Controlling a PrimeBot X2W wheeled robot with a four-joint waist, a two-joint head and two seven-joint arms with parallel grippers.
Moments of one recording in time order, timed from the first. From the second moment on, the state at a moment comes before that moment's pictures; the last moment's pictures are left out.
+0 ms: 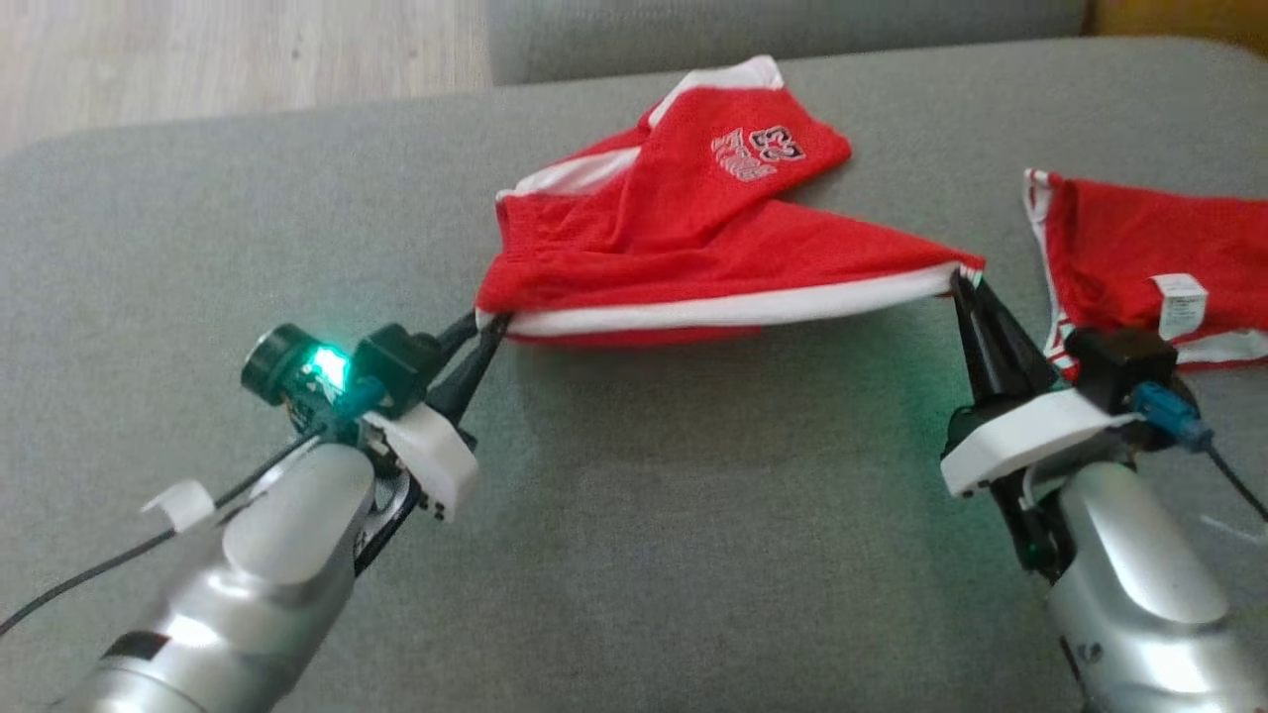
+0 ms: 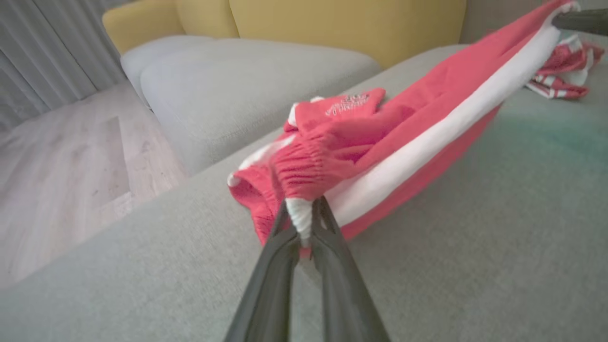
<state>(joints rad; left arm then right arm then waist) -0.72 0.28 -0.91 0.78 -0.47 -0.13 -0.23 -0.40 -0.18 0.24 0.59 0.29 0.13 -0.25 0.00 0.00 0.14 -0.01</state>
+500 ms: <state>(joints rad) -0.75 0.45 -0.79 0.37 -0.51 -0.04 -0.19 -0.51 -0.36 0.31 0.26 0.27 0.13 -0.15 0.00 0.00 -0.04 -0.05</state>
